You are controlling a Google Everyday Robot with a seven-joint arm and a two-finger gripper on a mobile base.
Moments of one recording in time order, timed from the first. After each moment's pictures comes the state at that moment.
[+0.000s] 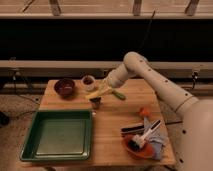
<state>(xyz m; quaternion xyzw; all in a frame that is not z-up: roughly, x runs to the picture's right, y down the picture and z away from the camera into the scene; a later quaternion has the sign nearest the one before) -0.011 0.020 0.816 -0.28 -0.37 0.00 0.88</state>
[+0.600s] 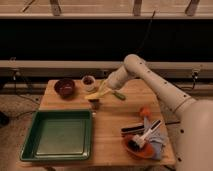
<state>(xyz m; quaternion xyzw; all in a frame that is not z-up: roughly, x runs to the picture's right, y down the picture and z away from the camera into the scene) -0.013 0.025 0.821 -0.29 -0.38 0.01 0.88</state>
